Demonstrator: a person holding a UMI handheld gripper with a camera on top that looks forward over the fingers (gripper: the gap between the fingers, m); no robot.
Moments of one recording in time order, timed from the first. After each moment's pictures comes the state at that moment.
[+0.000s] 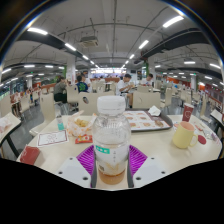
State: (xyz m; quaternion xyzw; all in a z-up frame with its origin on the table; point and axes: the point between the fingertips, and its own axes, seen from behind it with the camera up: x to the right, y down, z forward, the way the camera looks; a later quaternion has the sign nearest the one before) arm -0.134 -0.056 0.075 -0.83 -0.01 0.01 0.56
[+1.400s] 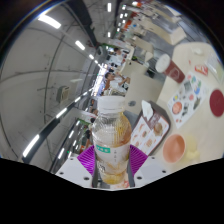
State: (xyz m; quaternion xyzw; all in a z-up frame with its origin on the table) arm 0.107 0.044 0.230 -0.69 0.32 0.48 0.44
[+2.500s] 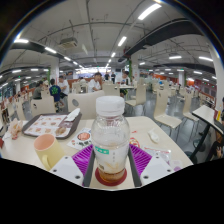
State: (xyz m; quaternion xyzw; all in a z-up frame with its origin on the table) arm 0.376 0.001 0.072 -0.83 0.05 -0.03 0.56
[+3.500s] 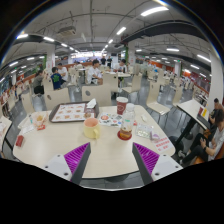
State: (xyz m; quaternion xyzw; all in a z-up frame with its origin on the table) arm 0.245 -0.254 0.207 -0.88 0.07 -0.06 0.47
